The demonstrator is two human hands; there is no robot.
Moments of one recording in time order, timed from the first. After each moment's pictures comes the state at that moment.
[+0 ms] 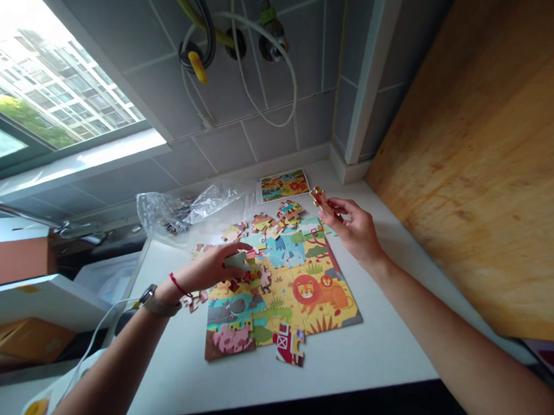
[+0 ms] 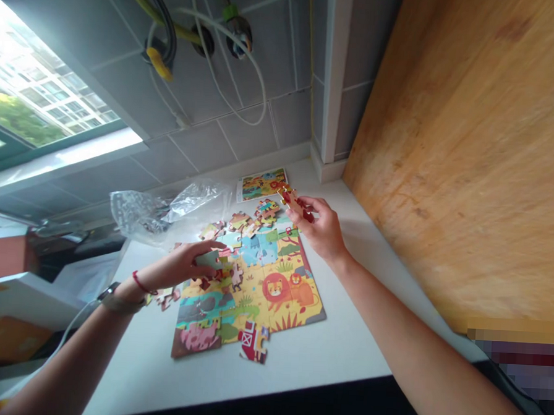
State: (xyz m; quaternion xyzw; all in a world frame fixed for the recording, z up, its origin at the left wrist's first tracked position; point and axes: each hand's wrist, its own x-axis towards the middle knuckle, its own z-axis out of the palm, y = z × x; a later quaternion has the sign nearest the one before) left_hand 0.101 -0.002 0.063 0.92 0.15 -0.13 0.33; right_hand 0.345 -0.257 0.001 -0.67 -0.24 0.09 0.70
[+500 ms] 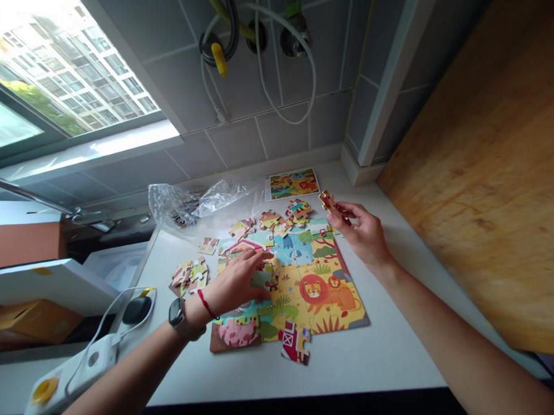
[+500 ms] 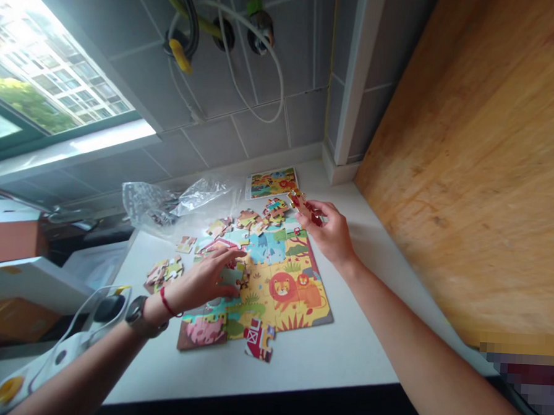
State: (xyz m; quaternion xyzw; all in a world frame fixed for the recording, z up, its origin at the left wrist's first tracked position) left_hand 0.086 -0.050 0.034 0.97 0.08 -0.05 0.24; right_hand 0.344 -0.255 -0.005 -0.69 -0.25 0.09 0.67
